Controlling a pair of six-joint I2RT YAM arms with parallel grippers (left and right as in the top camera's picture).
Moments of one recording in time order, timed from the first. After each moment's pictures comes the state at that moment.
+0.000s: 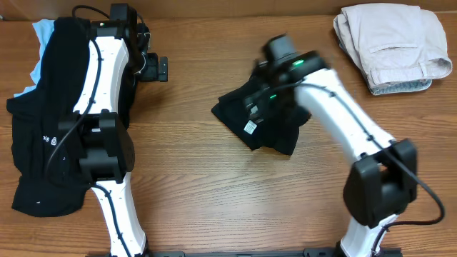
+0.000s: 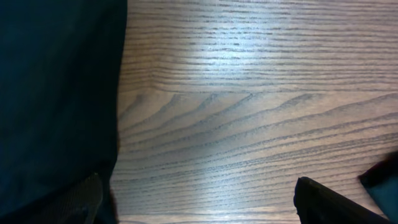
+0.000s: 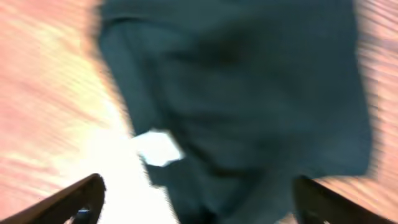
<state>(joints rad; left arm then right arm) 0.03 2.29 2.11 -1.21 0.07 -0.02 0.43 1.94 1.68 -1.10 -0.11 0.00</state>
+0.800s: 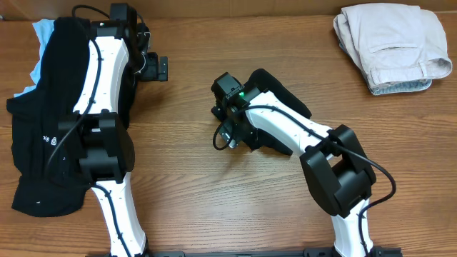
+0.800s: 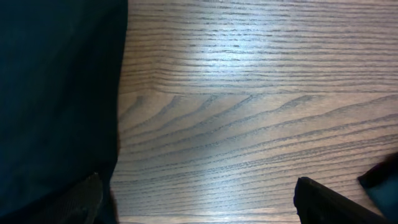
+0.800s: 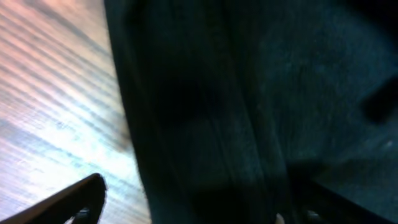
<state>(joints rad) 0.03 2.29 2.11 -1.21 0.07 -0.02 0.65 2.13 1.61 -0.94 0.14 0.00</state>
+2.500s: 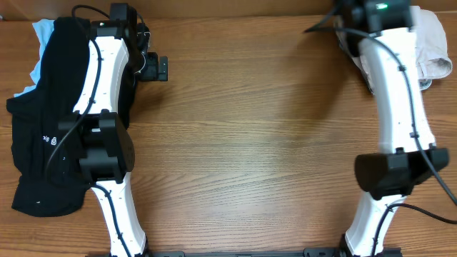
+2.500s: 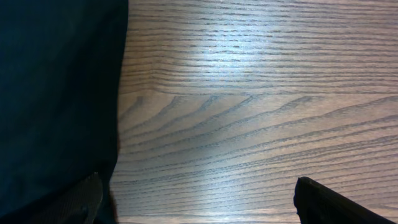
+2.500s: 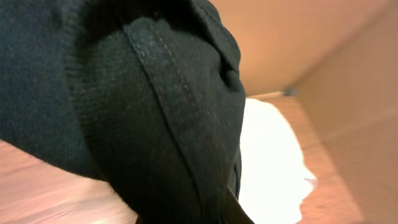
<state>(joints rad) 0.03 2.29 2.11 -1.21 0.07 -0.02 0.09 2.09 2.42 -1.00 0.53 0.04</state>
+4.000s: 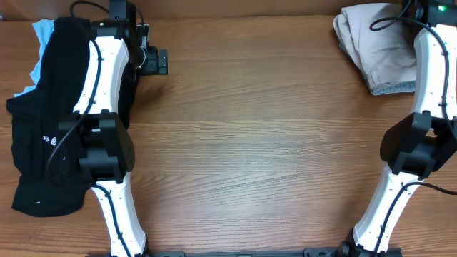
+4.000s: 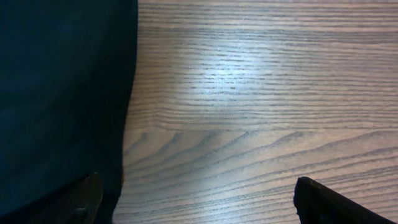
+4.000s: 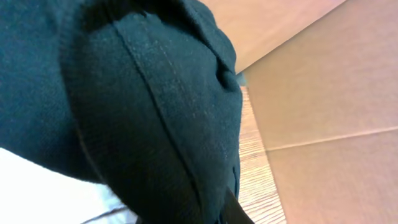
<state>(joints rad) 0.03 2.29 2.11 -1.10 0.07 -0.03 -0.25 2.33 2.42 -0.77 0.36 -0.38</state>
